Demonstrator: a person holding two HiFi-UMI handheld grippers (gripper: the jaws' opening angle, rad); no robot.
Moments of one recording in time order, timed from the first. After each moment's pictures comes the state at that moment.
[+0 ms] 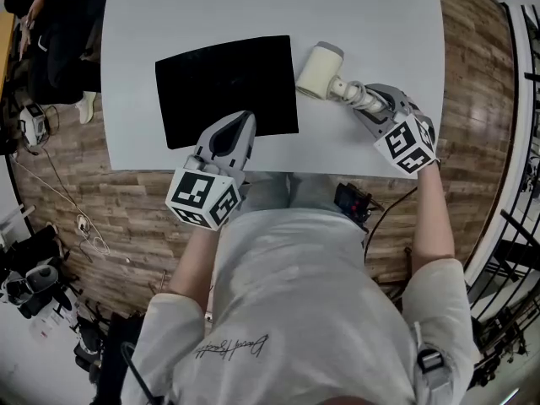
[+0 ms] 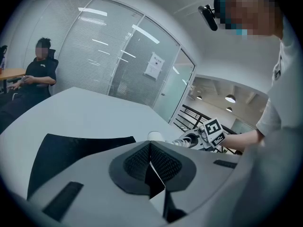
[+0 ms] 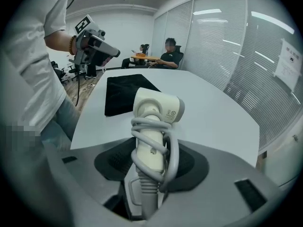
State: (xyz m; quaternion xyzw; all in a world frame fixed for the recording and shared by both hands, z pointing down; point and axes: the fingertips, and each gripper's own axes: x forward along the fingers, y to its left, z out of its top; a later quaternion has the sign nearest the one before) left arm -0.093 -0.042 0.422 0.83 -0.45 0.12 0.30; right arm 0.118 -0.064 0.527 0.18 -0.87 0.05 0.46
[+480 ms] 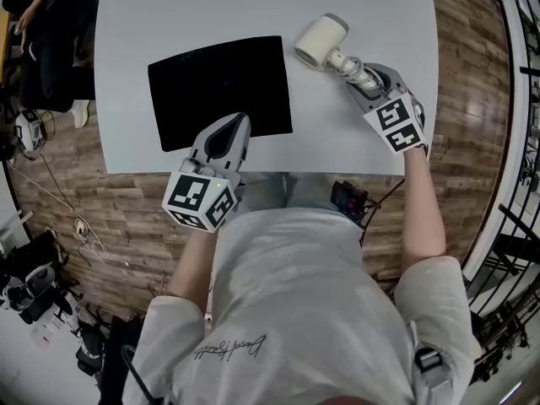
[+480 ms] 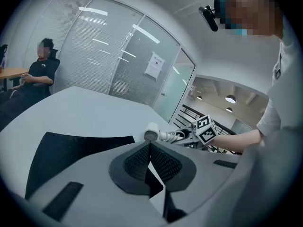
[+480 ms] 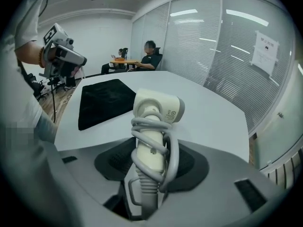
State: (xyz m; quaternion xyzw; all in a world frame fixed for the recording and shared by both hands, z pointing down) left arm -0.082 -0.038 0.422 0.83 -0.45 0.12 0.30; right arm 0.129 -0.115 0.526 0.30 -0.85 0.09 0.43
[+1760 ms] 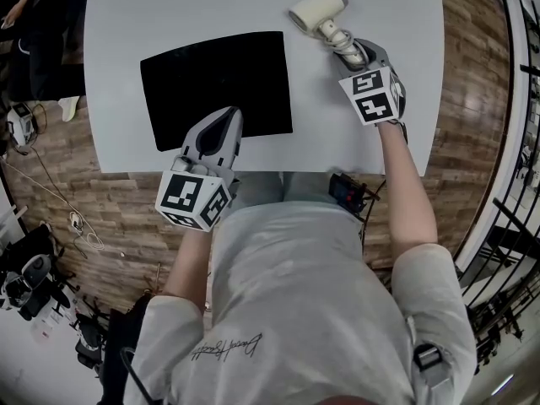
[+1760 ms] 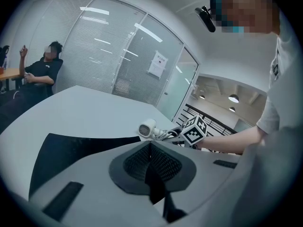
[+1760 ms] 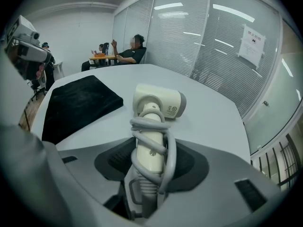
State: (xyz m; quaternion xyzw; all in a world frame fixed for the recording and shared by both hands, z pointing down) left arm -0.100 -0.046 0.429 0.82 -0.46 0.13 0.31; right arm 0.103 -0.165 0.561 0.39 -0.80 0.12 0.44
